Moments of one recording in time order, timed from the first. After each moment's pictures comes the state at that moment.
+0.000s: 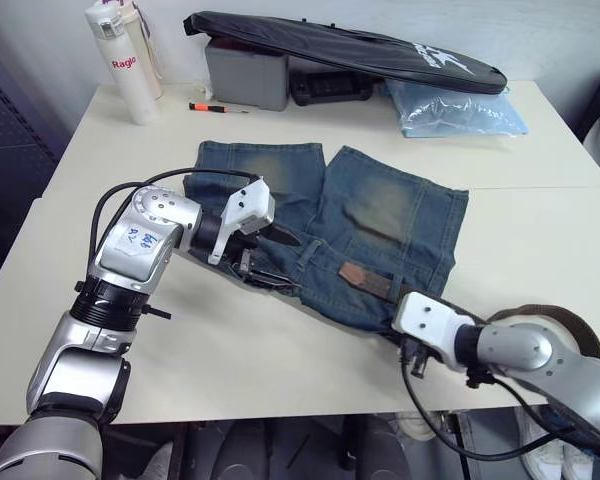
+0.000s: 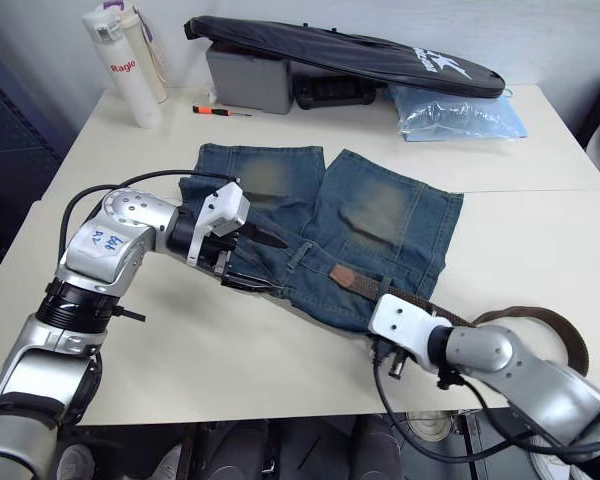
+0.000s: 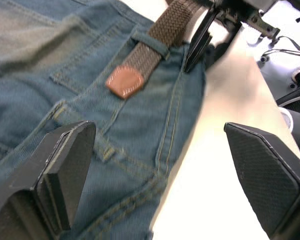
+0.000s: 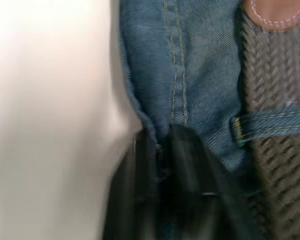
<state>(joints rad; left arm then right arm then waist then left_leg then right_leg) -0.82 0.63 -0.24 0.06 -0.27 0.59 -1.28 -0.11 -1.19 0.31 -0.62 0.37 0.57 0.53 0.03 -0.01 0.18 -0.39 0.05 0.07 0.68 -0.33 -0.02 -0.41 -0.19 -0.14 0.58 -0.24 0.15</state>
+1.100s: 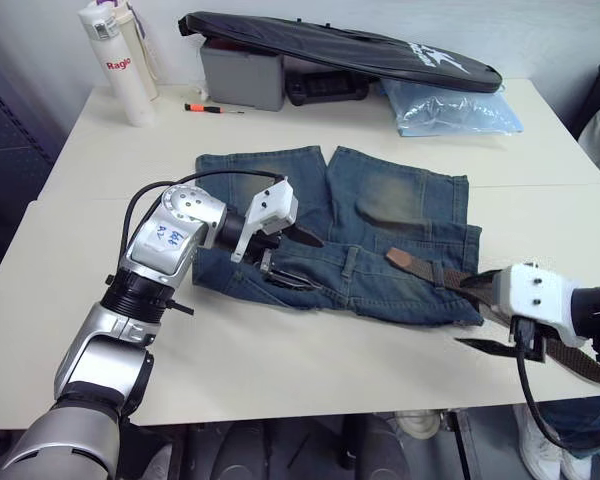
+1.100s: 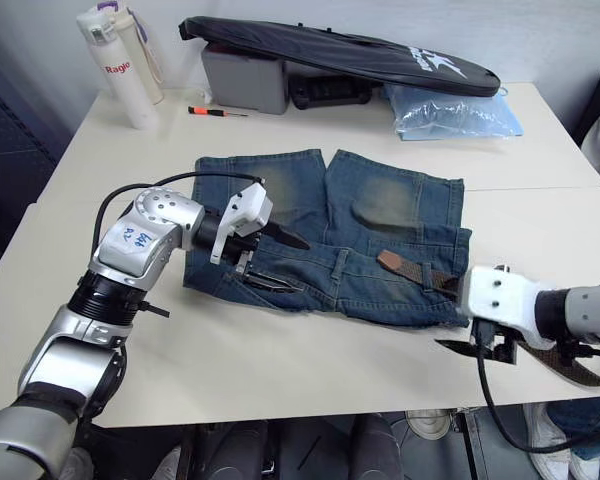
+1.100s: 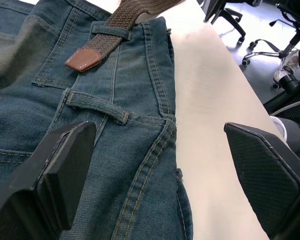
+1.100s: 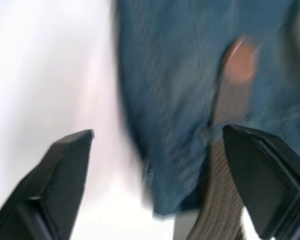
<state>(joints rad) -0.89 0.52 -0.29 0.17 -0.26 0.50 -1.31 0.06 -1.21 -0.31 -0.58 0.39 0.49 0.98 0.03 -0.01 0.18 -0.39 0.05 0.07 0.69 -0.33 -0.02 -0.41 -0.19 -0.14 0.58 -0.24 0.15</state>
